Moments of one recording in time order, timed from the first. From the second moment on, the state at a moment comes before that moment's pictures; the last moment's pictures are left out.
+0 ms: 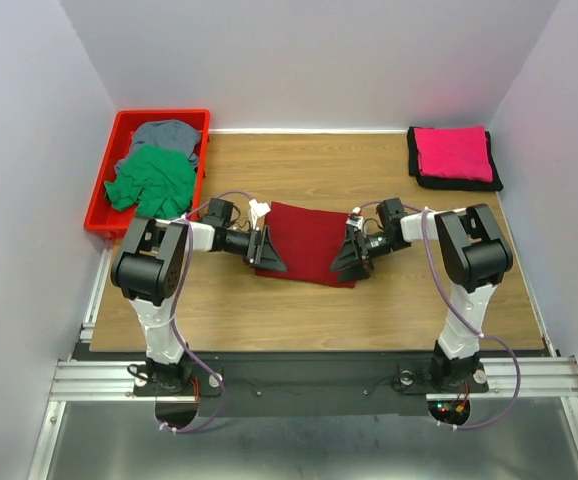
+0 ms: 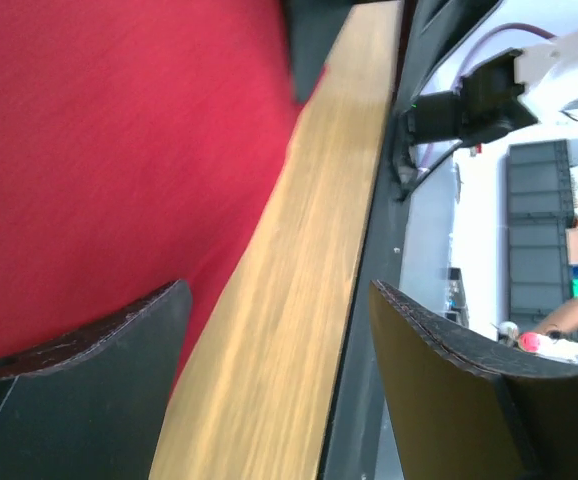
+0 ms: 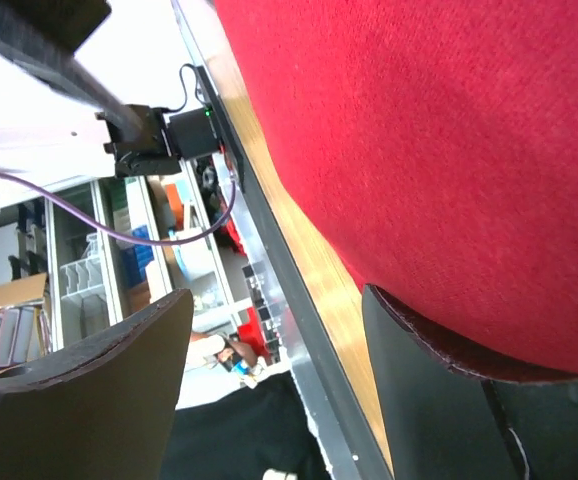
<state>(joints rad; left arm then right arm) -0.27 1.87 0.87 -0.03 1.21 -0.13 0.25 1.98 1.01 -0.39 -1.16 0.26</state>
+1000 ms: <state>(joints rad) -0.74 1.44 1.25 -0.36 0.34 0.65 0.13 1.59 1.03 -0.54 -0.84 0.16</state>
